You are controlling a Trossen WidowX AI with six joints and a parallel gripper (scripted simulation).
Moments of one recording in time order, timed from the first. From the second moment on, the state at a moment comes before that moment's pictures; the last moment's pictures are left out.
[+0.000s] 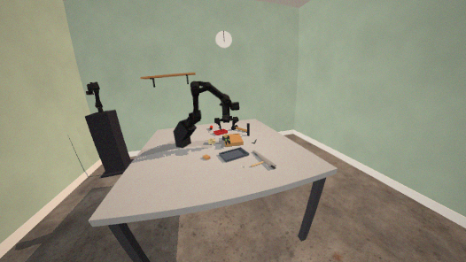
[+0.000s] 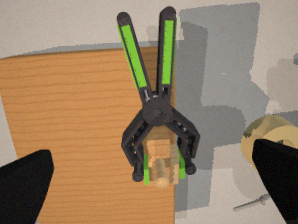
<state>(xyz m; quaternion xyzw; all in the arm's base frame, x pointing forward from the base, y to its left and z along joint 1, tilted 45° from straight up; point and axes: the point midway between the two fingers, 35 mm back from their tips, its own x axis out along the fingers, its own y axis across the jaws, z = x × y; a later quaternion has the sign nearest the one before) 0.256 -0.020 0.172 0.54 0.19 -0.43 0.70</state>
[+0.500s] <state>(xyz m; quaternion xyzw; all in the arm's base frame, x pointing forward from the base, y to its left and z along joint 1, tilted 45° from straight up) 0.263 0.003 0.159 0.54 0.19 -0.43 0.70</state>
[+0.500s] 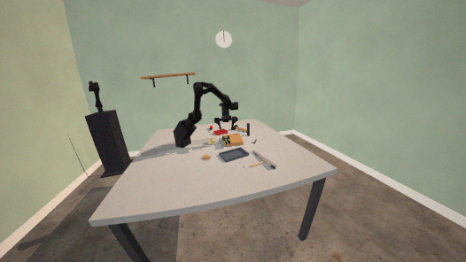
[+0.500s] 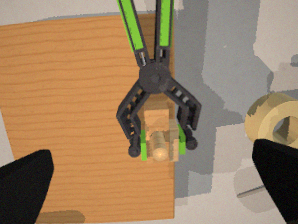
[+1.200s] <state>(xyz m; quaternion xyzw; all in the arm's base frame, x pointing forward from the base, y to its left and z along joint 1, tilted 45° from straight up) 0.270 0.026 0.143 0.54 0.18 -0.43 0.71</state>
